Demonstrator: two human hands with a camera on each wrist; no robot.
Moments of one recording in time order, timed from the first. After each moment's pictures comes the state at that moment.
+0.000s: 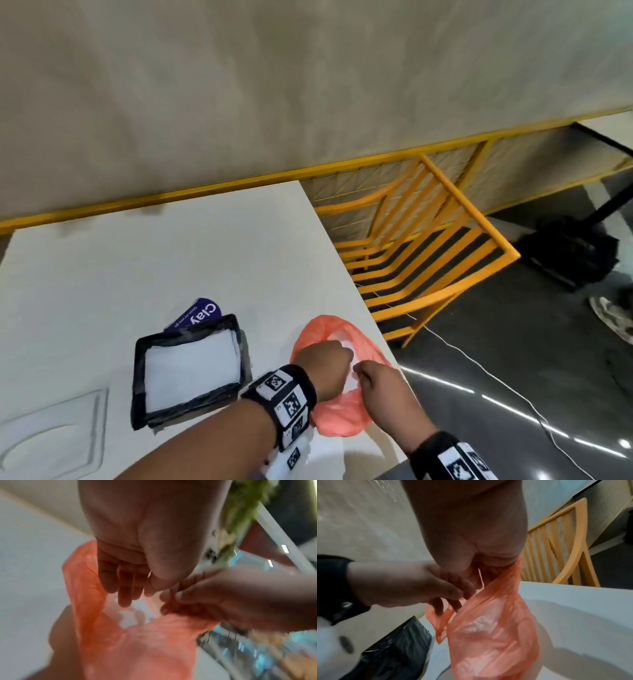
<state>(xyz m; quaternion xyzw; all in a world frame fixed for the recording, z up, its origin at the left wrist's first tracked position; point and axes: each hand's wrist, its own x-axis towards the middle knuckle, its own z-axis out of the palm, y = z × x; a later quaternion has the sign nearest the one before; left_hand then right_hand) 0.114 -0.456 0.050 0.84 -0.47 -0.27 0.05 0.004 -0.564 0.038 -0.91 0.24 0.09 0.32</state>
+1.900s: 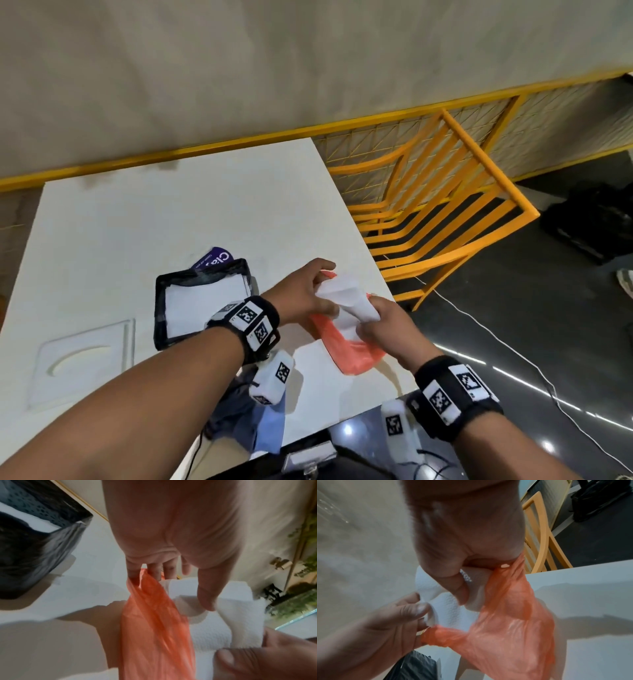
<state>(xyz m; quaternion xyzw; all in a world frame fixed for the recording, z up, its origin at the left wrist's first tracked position) 0.141 -0.408 0.040 0.79 -0.25 -0.35 0.43 0.000 -0.572 0.066 -0.80 0.26 0.13 0.52</state>
